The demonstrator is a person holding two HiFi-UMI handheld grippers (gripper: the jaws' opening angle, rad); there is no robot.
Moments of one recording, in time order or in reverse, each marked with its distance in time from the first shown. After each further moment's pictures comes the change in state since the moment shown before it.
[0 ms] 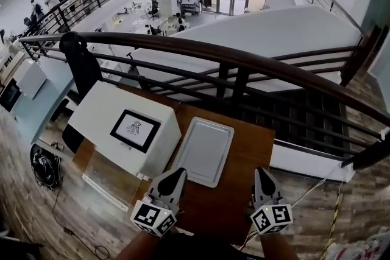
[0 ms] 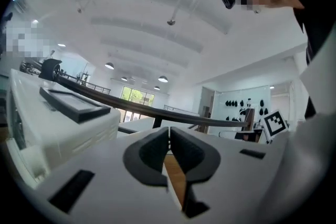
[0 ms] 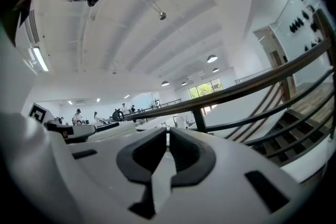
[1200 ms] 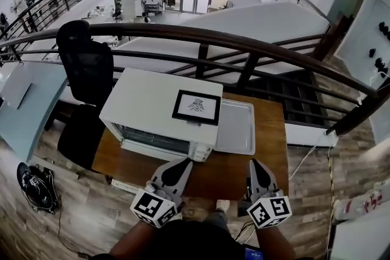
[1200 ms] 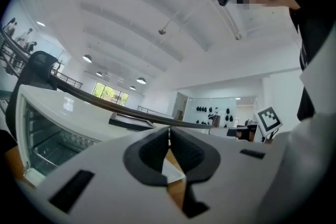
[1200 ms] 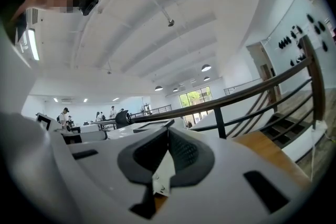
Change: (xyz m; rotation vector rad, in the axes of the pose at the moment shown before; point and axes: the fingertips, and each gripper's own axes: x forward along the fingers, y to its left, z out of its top) left arm -0.173 0.152 0.040 -0.022 -0.017 -0.339; right arm -0.011 0.287 -0.048 -0.014 -0.080 -0.146
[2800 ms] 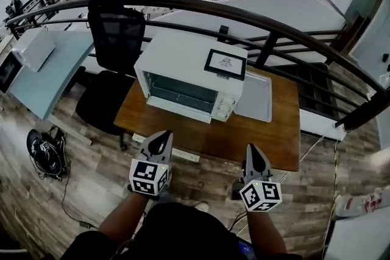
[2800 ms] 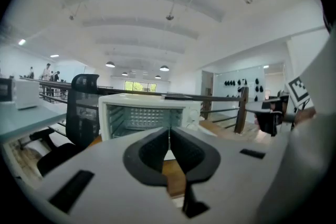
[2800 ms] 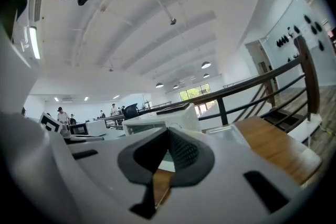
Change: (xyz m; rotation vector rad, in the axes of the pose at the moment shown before) left arm -0.161 0.057 -0.042 0.149 0.201 0.356; right arm -0.072 0.088 -0.066 0.004 0.028 -0.009
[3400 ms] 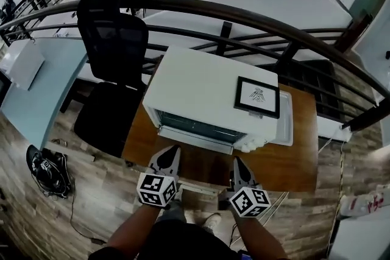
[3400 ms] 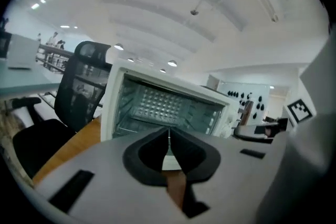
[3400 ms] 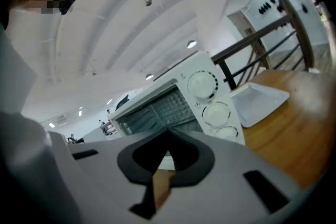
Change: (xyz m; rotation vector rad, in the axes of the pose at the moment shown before) left arm 0.095 0.121 -0.041 -0.242 0.057 -0.060; right arm 0.162 0.062 -0.091 0.273 0.140 -0.044
